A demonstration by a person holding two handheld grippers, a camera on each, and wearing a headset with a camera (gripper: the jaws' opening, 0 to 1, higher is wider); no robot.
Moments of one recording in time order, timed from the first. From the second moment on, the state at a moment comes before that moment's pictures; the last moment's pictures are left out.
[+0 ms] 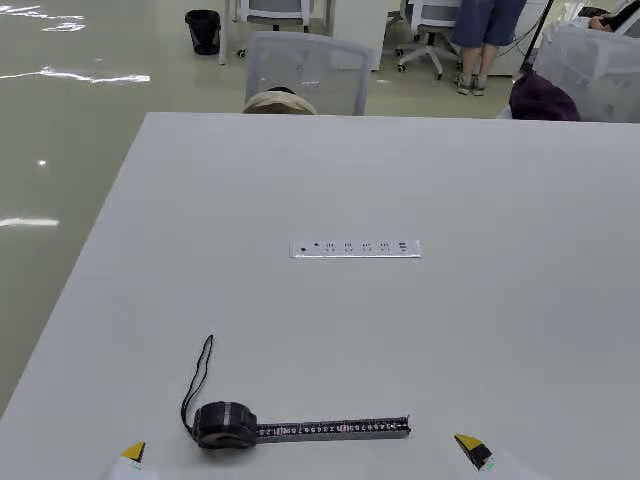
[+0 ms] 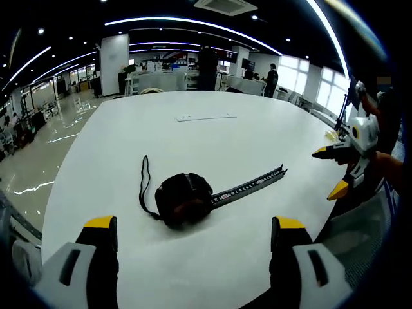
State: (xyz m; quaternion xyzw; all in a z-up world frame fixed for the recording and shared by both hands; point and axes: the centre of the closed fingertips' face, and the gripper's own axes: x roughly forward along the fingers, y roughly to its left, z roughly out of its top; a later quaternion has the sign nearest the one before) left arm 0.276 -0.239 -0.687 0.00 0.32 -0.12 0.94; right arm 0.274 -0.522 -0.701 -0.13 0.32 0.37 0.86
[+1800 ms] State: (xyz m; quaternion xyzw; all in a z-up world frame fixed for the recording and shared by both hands) left arm 0.326 -0.238 -0.719 -0.02 0.31 0.02 0.95; right arm 0.330 -0.525 -0.736 -0.21 0.27 0.55 0.76
